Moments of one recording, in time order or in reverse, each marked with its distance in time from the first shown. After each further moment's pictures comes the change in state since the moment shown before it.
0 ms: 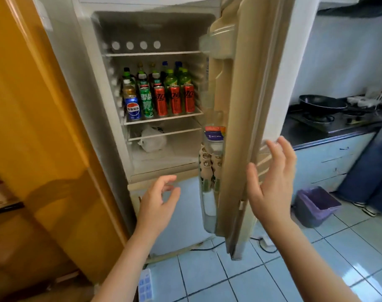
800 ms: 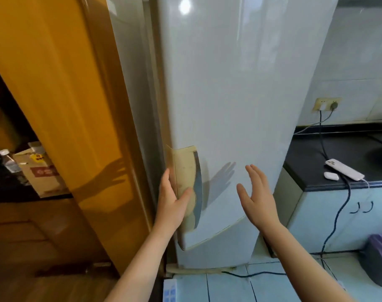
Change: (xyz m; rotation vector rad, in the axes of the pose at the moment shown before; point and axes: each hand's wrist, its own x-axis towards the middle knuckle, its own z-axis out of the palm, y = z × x) left_hand 0.101 -0.070 -0.064 -0.141 0.205 -0.227; right_hand 0.022 0.008 0.206 0.160 -0.623 0.124
